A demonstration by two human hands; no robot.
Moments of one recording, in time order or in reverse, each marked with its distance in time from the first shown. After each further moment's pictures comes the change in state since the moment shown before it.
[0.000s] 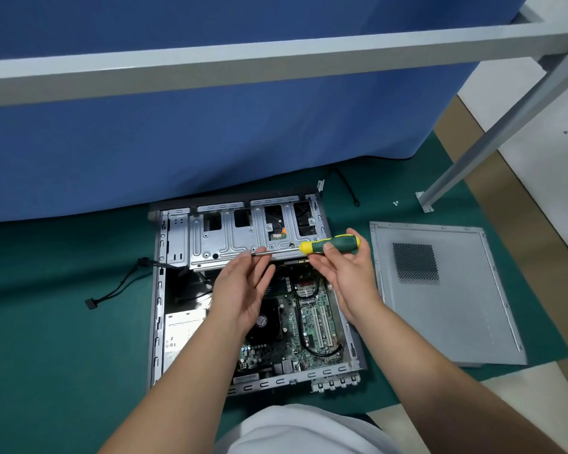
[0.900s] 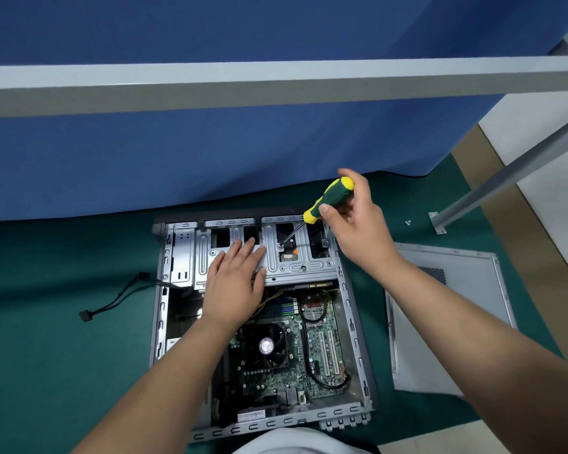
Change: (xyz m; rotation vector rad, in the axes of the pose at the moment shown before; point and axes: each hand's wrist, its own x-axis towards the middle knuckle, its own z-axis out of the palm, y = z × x) left_hand 0.058 0.037 -0.023 1.941 -0.075 0.884; right_hand 0.075 -0.074 0.057 -0.956 -0.299 -0.568
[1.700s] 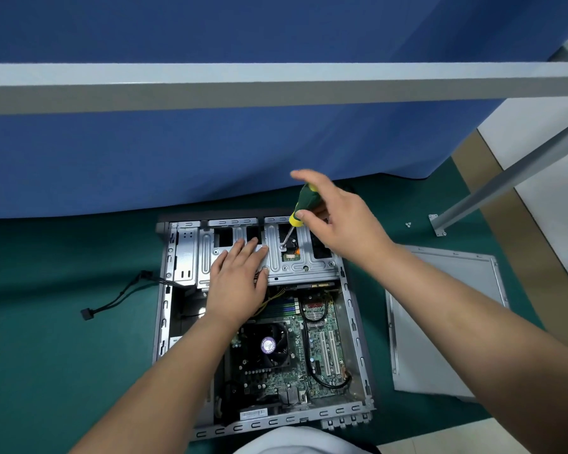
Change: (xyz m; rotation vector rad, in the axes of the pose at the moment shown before) left_hand 0.003 0.002 -0.002 -0.038 -0.025 -0.019; right_hand 0.010 -0.038 0.005 -0.358 -0.200 -0.264
